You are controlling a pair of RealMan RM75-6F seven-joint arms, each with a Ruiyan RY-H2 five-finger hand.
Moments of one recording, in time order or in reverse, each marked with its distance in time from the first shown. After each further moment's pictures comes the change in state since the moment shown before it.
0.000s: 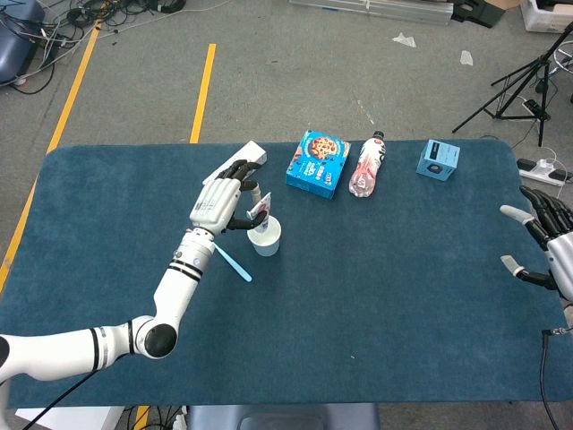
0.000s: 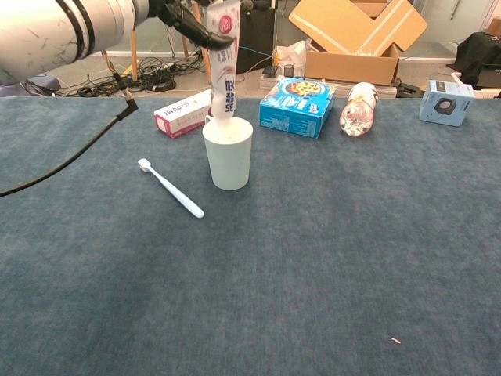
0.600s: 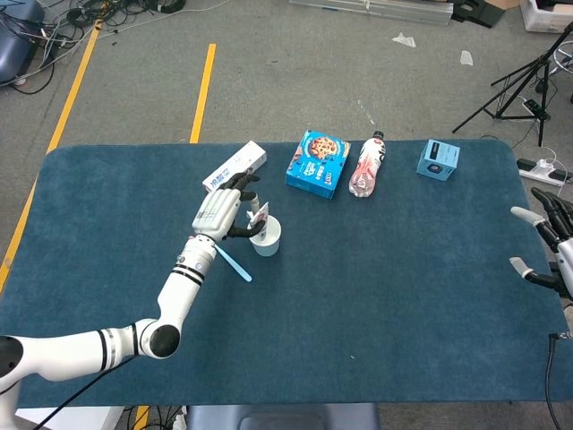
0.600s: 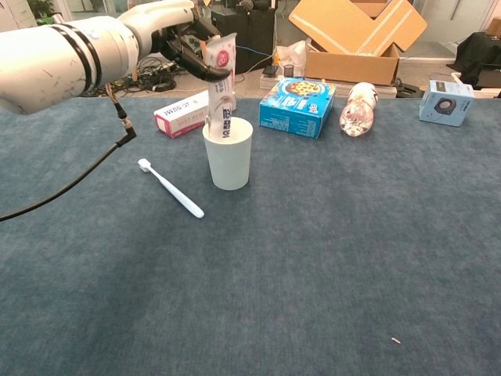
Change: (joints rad) left arm 0.012 -0.054 0.037 0.076 -0.007 -0.037 -0.045; right arm -0.023 -0.006 0.001 0.032 0.016 0.003 0.026
